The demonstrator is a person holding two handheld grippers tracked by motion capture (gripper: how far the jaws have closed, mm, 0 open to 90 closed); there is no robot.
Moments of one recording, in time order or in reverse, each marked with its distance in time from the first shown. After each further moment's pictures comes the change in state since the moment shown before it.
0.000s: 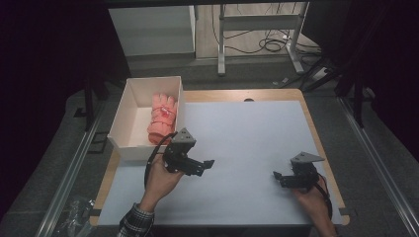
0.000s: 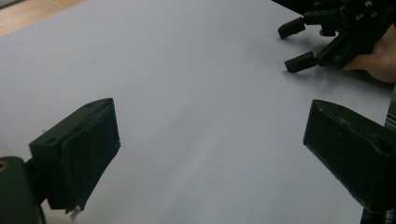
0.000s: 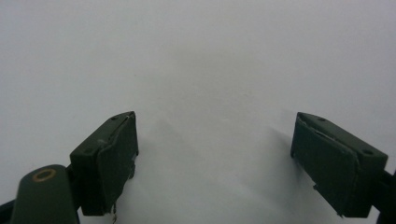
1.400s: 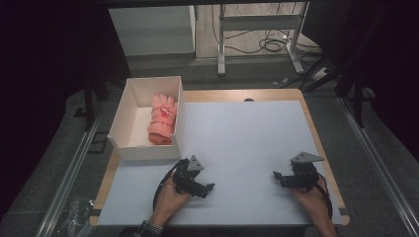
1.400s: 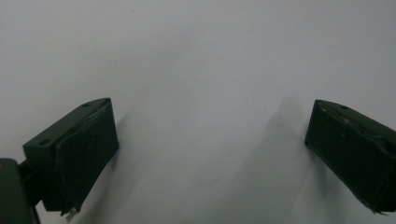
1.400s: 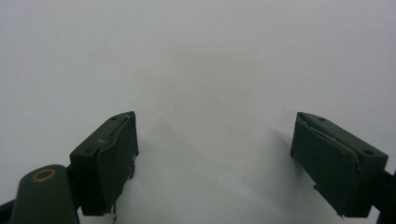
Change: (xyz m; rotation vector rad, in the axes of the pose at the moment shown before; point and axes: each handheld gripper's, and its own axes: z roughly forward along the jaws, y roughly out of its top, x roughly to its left) left arm -0.001 -0.085 0.074 0.147 0.080 0.047; right arm 0.000 0.000 0.000 0.001 0.001 0.002
